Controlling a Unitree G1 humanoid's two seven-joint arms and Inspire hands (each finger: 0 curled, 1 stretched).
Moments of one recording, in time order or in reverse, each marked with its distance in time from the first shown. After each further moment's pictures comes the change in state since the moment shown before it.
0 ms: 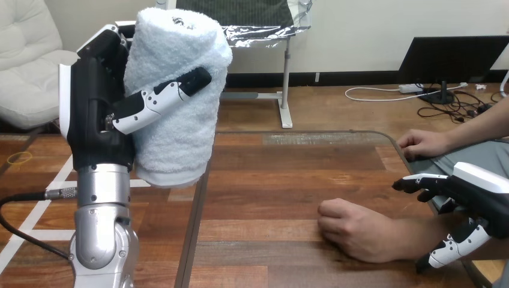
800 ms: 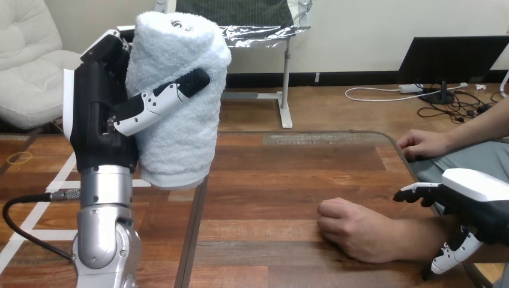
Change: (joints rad) left arm -0.005 -0.009 0.004 0.030 -0.037 -0.008 -0.022; right arm -0.051 -0.012 0.104 0.125 -0.208 -0.122 -0.150
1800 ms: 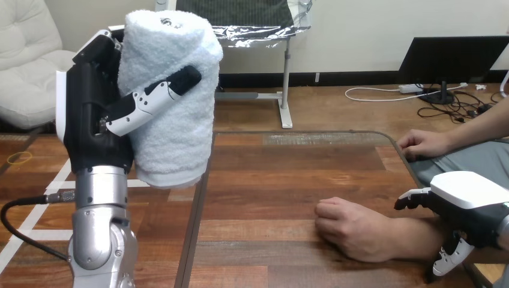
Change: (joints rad) left arm 0.000 -0.010 0.029 0.000 -0.031 -0.001 -0.012; right arm -0.073 -0.005 0.113 0.114 -0.185 -0.050 -0.139
